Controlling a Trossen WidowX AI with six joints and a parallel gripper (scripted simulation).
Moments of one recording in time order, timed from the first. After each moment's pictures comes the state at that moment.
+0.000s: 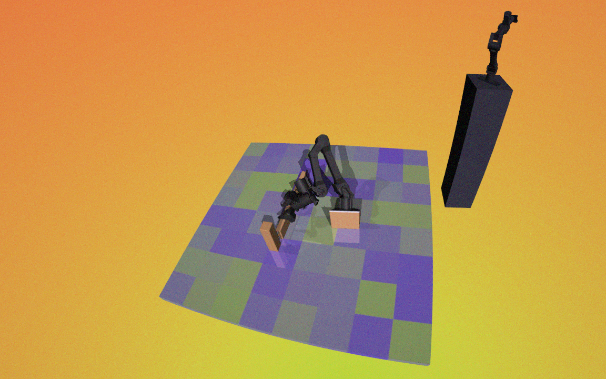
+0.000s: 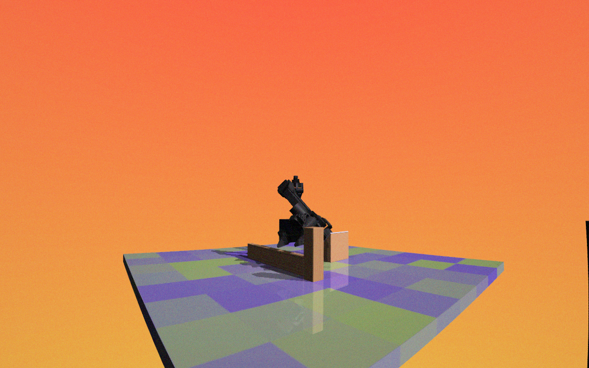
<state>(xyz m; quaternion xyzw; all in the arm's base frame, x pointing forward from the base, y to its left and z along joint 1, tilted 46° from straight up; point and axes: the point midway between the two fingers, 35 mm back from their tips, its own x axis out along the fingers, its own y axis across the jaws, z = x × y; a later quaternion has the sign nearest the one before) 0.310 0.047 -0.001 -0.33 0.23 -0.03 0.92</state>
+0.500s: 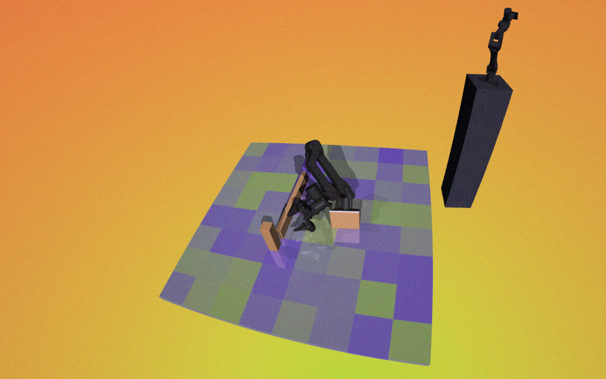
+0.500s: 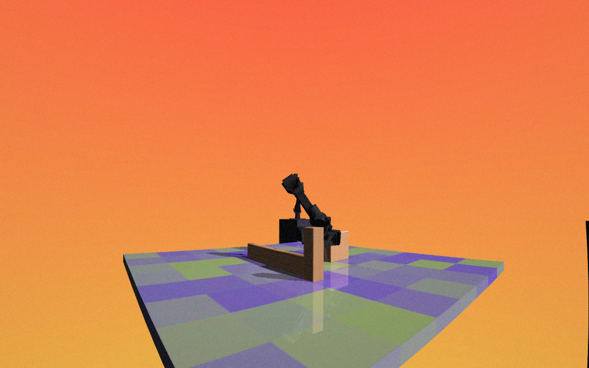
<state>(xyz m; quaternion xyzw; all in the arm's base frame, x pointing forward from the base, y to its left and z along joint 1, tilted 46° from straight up) 0.234 0.094 -0.048 -0.45 0.24 0.16 0.84</state>
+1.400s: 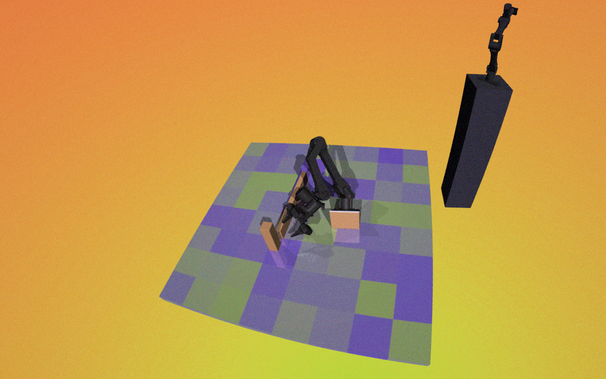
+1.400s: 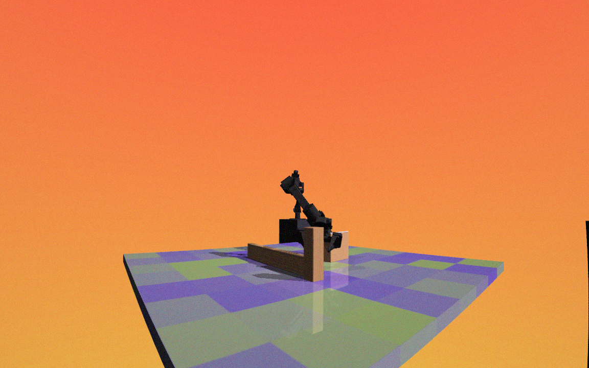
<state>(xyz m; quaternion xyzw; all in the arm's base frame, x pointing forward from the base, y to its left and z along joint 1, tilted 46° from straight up) 0.254 0.105 -0.074 -0.49 0.30 0.21 0.79</state>
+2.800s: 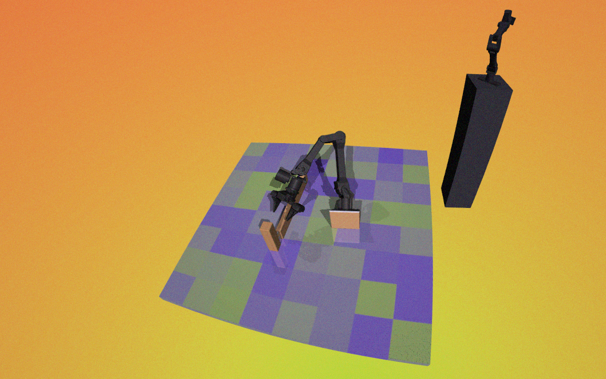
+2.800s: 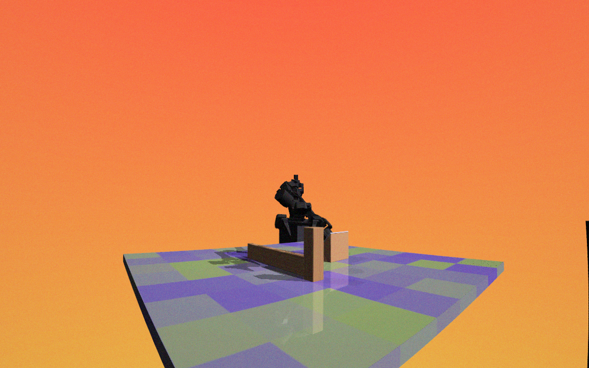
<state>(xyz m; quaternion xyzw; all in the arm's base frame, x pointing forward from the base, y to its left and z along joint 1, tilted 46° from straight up) 0.299 0.110 0.001 -0.50 0.42 0.32 0.68</state>
